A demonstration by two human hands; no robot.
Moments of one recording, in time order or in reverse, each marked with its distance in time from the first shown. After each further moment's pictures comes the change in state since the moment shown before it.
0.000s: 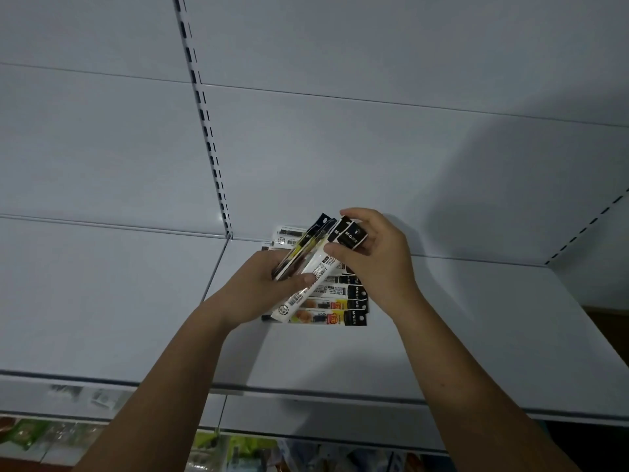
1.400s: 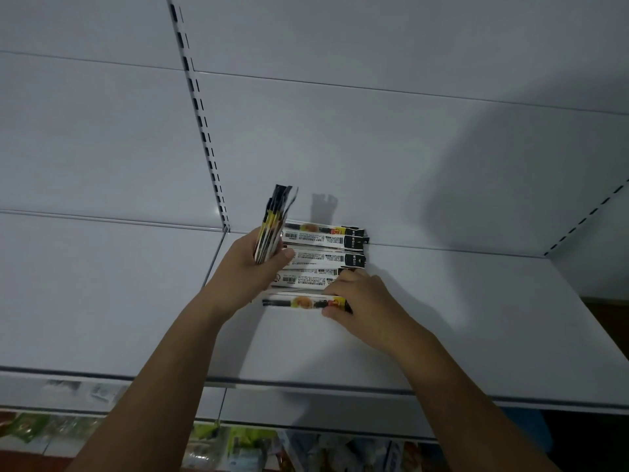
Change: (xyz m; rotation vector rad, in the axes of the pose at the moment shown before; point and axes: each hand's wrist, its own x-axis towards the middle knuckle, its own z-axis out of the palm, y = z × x) left_hand 0.001 -0.007 -0.004 -0.067 0.240 -0.002; right_hand -0.036 0.059 -0.004 -0.880 -0.508 -0.053
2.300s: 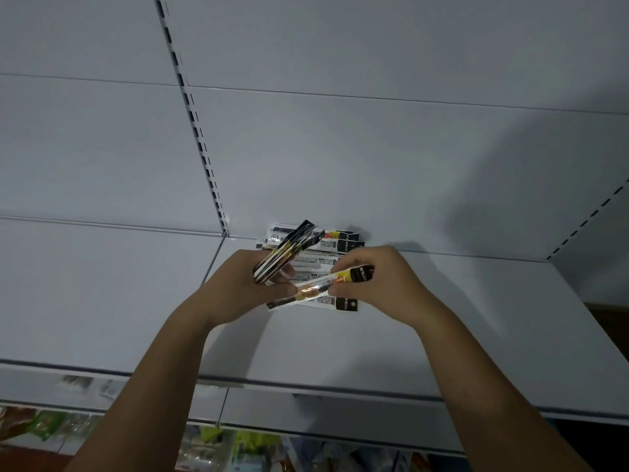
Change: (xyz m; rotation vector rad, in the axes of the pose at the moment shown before) left_hand -0.011 0.014 0.003 0.285 -0.132 0.016; right_hand -0.011 0.003 -0.065 0.577 0.138 0.132
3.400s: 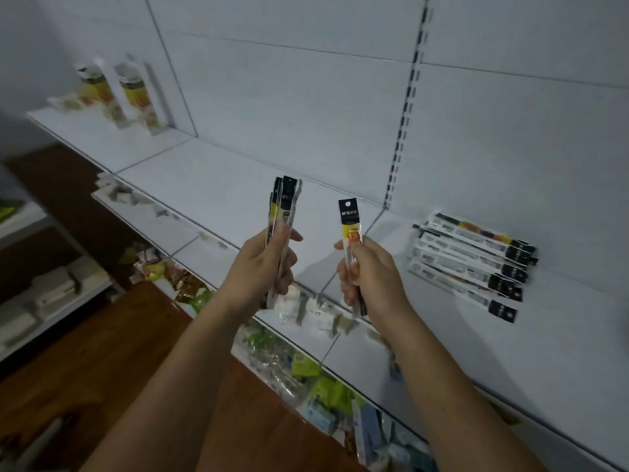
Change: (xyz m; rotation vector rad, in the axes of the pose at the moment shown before) left_hand -0.188 -0.044 -0.072 -0.583 0.608 -0.305; right_hand -0.018 -0.103 0.210 0.675 -0.303 0.073
